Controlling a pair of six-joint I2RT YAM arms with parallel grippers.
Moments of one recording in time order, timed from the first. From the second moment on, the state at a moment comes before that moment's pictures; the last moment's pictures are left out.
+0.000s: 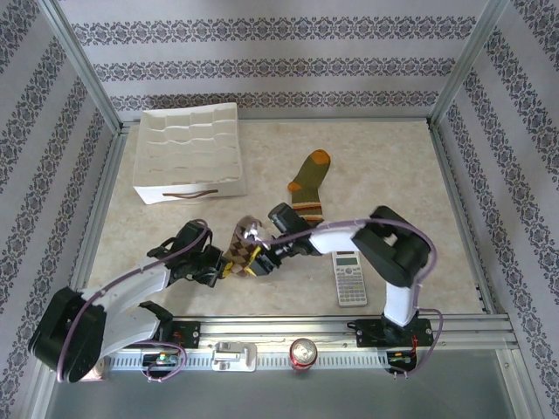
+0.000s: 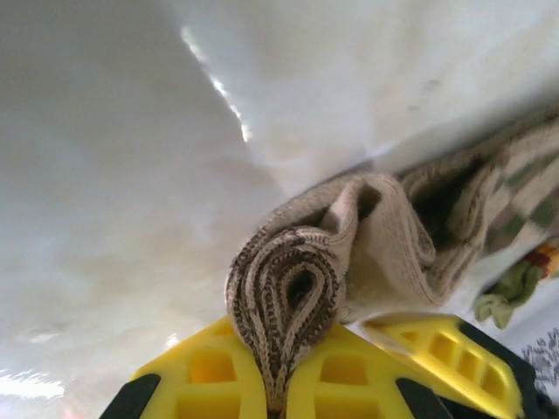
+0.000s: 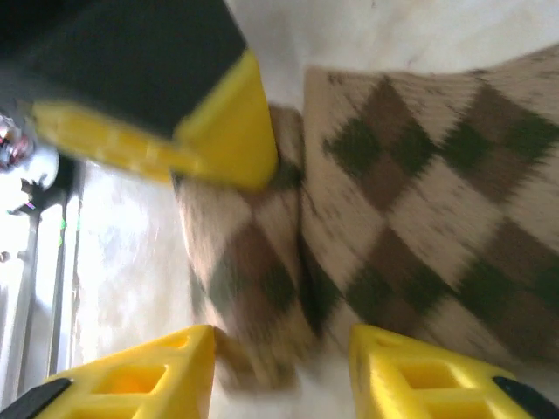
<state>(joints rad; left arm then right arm) -0.45 1.06 0.39 -0.41 0.35 -1.66 0.86 1.79 0.84 0.06 -0.65 -0.08</state>
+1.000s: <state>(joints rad) -0.45 1.10 0.43 -0.50 0.34 -1.71 1.28 1.84 0.88 0.15 0.23 -0.57</state>
